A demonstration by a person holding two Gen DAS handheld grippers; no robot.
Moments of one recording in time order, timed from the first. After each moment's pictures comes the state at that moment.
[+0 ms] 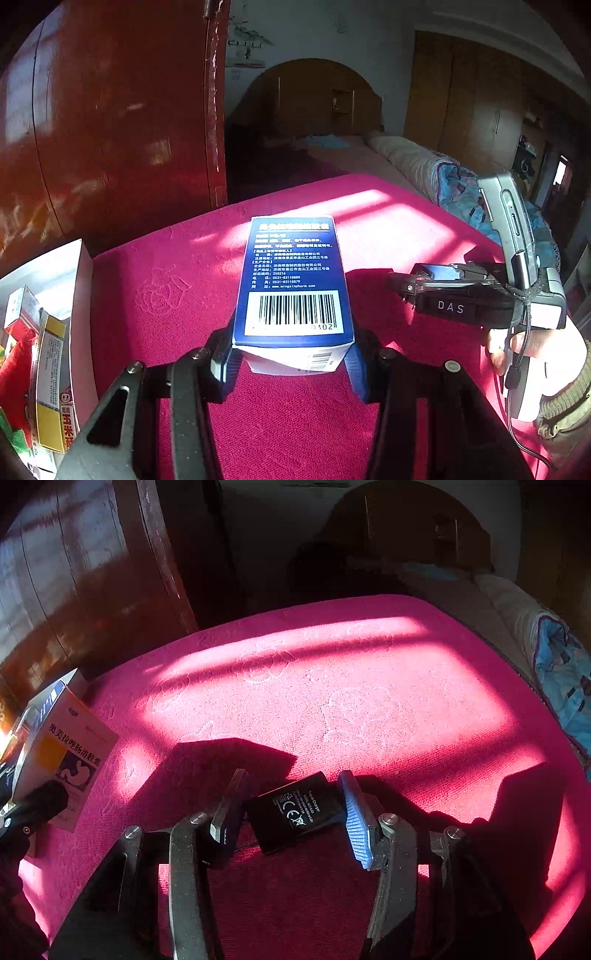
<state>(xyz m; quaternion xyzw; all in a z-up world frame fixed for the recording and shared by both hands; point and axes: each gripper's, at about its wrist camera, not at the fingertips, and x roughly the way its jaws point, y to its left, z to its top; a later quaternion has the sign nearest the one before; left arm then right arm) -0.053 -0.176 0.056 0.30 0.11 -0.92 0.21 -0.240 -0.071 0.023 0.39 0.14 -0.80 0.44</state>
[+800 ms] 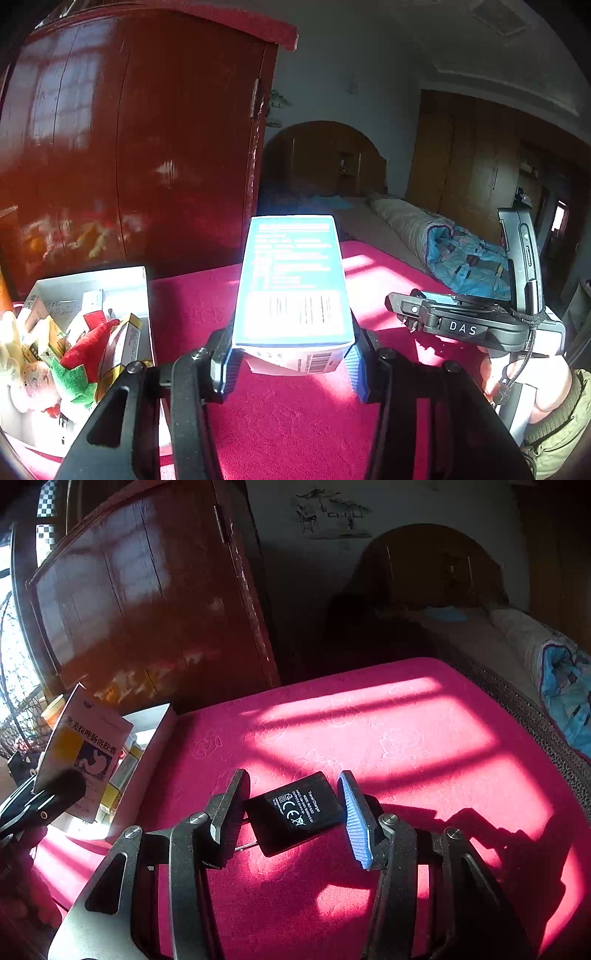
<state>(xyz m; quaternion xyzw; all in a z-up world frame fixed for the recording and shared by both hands) 0.050 -0.144 0.121 0.19 0.12 -0.94 0.24 -0.146 -0.021 0.107 0.32 0.08 -0.80 0.50</state>
